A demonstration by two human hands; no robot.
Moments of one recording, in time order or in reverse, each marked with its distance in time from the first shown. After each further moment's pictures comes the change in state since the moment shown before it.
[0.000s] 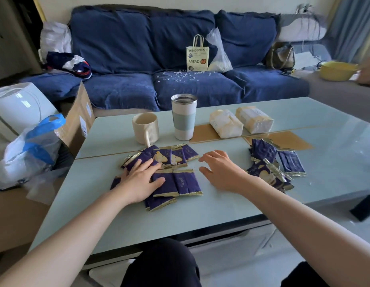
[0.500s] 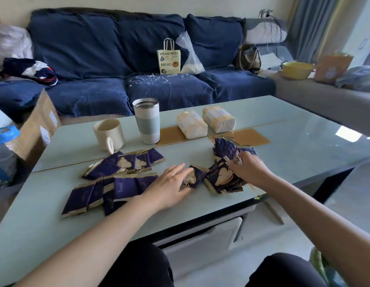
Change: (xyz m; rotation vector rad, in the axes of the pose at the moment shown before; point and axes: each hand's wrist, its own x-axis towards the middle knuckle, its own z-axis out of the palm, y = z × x) left_hand 0.007 0.156 0.026 -0.039 -0.029 0.383; right_hand -0.075 0.116 -0.053 0.255 0.153 0.629
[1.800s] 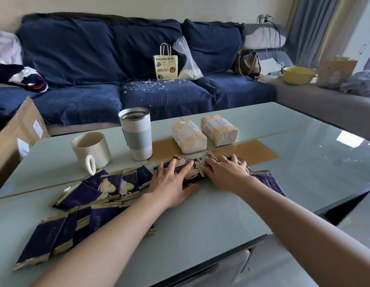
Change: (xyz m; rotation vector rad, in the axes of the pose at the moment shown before) left_hand 0.104 -0.022 0.009 0.150 0.015 -0.180; right_hand 0.095 -0.032 0.044 -0.526 -0.063 -0.244
